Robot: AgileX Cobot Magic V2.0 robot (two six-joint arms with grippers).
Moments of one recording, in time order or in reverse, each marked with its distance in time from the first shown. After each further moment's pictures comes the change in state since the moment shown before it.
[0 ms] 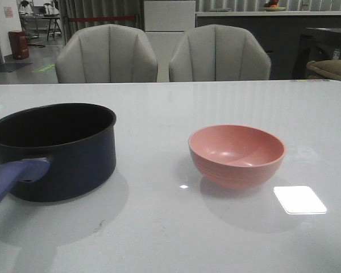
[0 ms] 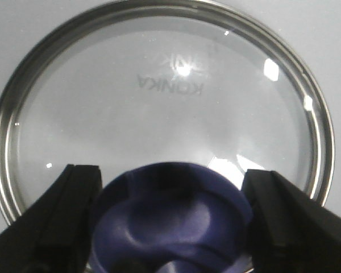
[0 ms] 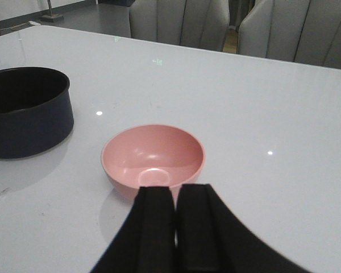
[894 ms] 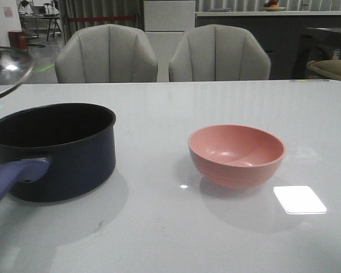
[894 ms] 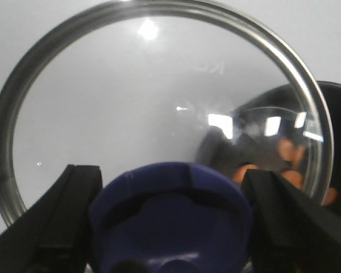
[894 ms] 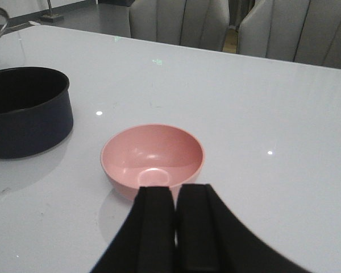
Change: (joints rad) left arm -0.323 -0.159 -0.315 -0.033 0.141 0.183; right arm 0.000 0.000 0.000 0.000 0.000 0.000
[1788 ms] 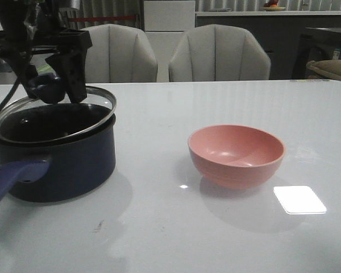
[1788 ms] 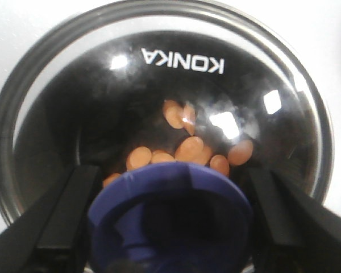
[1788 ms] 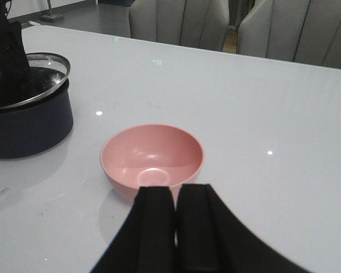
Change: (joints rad) left arm -0.251 0.199 -0.108 -0.001 0.104 0.062; right arm 0.000 0.000 0.000 0.000 0.000 0.000
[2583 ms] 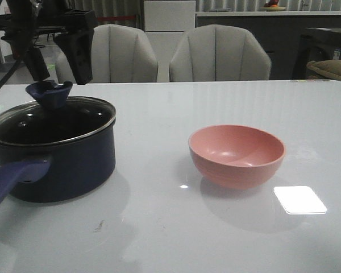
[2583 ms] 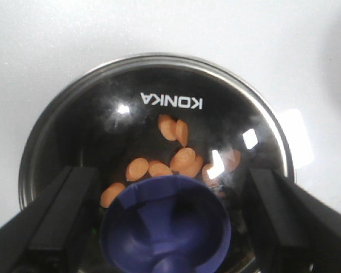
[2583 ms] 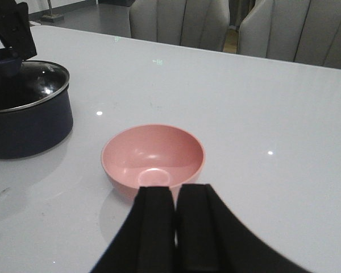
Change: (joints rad) left arm 0.000 0.032 -0.154 -0.004 0.094 0.000; right arm 0.000 0.000 0.000 0.000 0.000 0.000
